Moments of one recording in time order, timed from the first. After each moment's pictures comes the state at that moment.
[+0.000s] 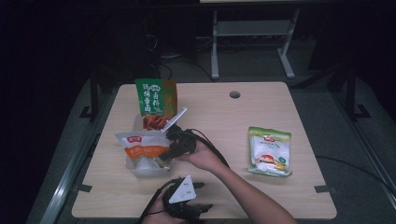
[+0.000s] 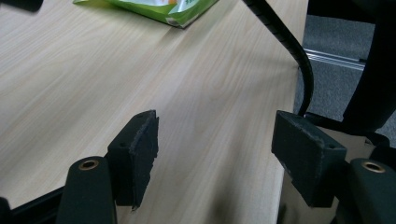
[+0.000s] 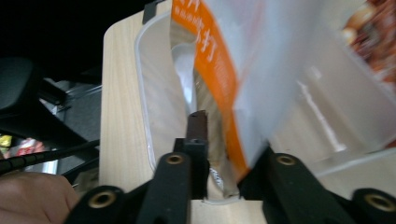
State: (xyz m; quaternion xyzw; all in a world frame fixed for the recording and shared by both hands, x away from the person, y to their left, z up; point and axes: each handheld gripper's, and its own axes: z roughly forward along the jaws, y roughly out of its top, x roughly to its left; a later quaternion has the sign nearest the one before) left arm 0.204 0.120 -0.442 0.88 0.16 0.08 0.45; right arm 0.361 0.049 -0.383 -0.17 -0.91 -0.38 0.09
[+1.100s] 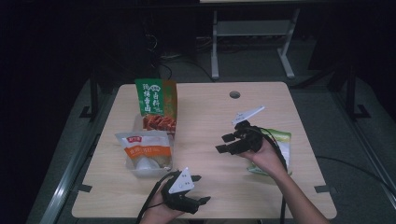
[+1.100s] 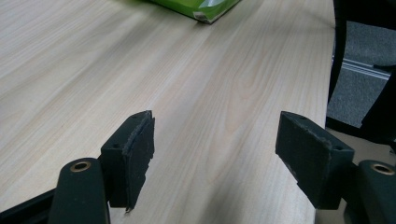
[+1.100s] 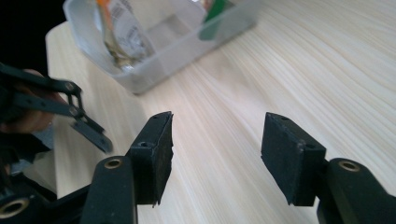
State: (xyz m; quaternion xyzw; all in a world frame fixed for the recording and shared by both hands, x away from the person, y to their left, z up) left arm 0.223 0.124 -0.445 0.87 0.18 0.09 0.44; right arm 0.353 -0.136 -0.380 -0.29 -0.86 -0.41 0.02
